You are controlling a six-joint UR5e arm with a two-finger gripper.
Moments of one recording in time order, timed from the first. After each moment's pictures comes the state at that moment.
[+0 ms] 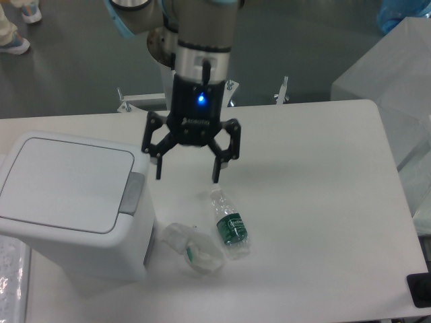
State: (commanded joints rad) arm 2.35 -1.73 -1.58 -0.86 1.19 0.20
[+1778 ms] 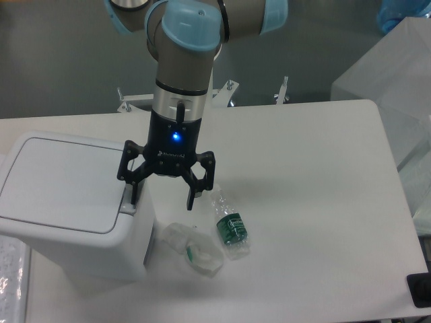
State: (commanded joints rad) arm 2.34 -1.75 -1.59 -0.86 1.19 0.20
